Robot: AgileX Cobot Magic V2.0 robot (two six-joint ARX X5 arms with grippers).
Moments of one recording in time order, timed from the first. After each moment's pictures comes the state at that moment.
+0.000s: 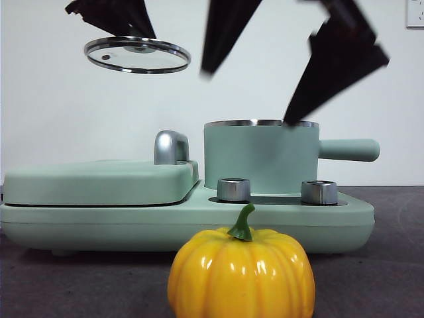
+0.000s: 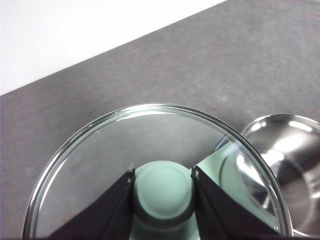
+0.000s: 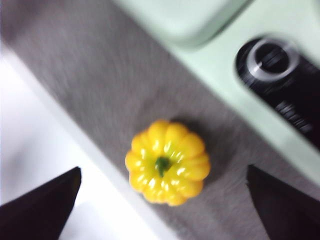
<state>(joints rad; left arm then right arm) -0.32 1.59 1.64 -0.61 0.24 0.16 0.94 1.31 1.07 -0.85 -0.18 0.28</state>
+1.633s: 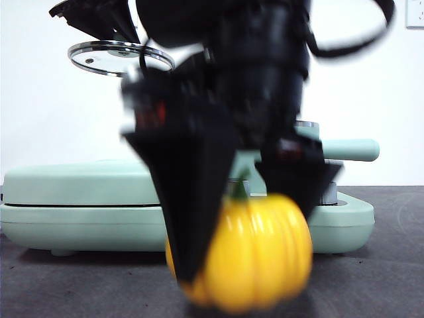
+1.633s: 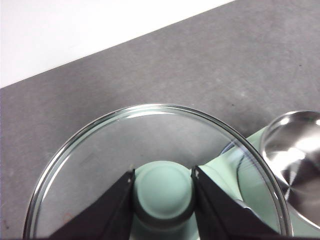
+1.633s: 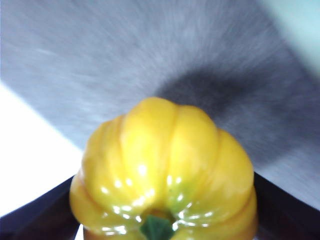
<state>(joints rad) -0.26 1.59 1.64 -0.63 0.24 0.16 1.01 1.71 1.22 -0.99 -0.16 0.28</state>
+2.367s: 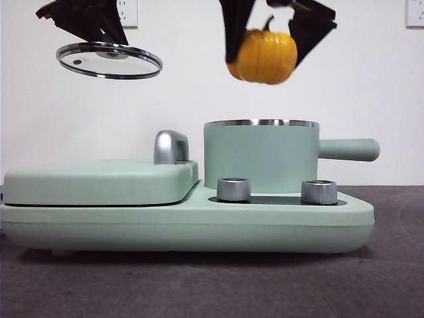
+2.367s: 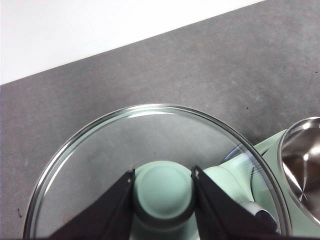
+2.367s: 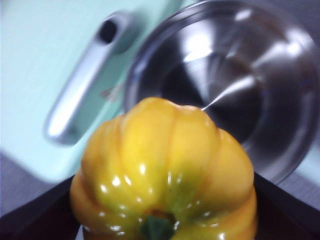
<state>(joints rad) -0.23 1.59 1.64 -0.63 0.24 0.14 0.58 1.79 1.90 -1.26 -0.10 0.15</state>
